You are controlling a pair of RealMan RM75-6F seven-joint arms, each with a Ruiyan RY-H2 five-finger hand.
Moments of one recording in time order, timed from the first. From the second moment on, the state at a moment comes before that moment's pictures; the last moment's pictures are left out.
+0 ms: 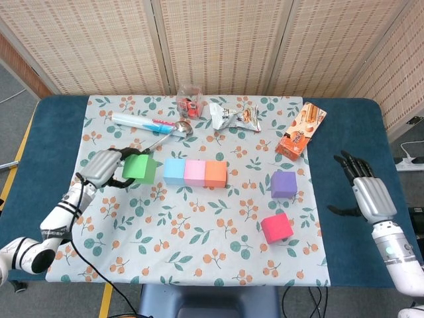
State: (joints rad) left arm -0.79 -1.16 -0.25 -1.55 1.17 0.75 -0.09; right arm 0.34 -0.97 0.12 -1.77 -1.33 1.22 0.12
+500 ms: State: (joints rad) left arm -1.06 -1.31 -0.26 -1.45 0.73 0.67 0.24; right arm 0.29 -0.93 0.12 -1.80 -1.32 1.26 0.12
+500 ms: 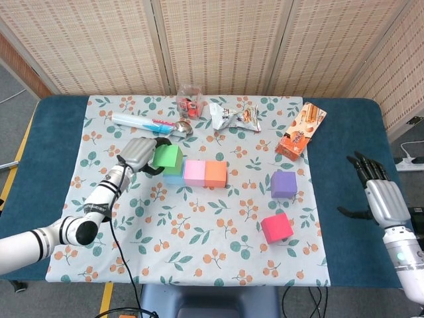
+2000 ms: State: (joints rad) left arm -1.23 -1.44 -0.18 -1.40 0.45 0.75 0.47; right arm 0.28 -0.94 0.14 -1.73 -1.33 1.22 0.19
